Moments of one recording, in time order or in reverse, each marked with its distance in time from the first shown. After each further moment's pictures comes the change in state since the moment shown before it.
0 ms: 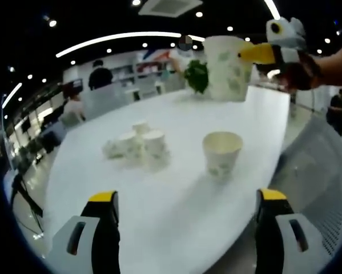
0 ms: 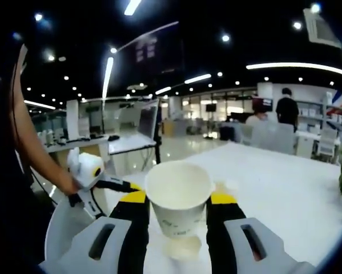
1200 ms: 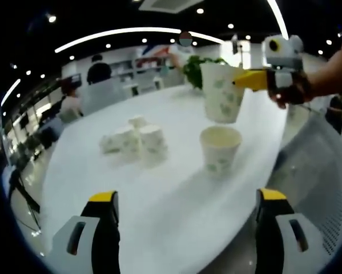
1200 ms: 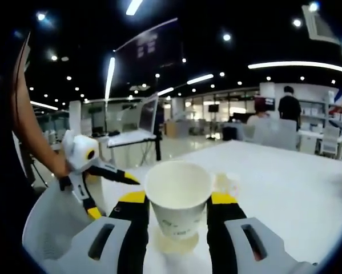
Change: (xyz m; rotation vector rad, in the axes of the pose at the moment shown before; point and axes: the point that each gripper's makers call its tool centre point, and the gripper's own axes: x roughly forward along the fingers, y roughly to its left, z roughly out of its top) left arm 0.004 -0.002 -0.007 -0.019 0.039 -0.018; right arm 0.015 -0.014 -0.046 0.004 -0.019 0.022
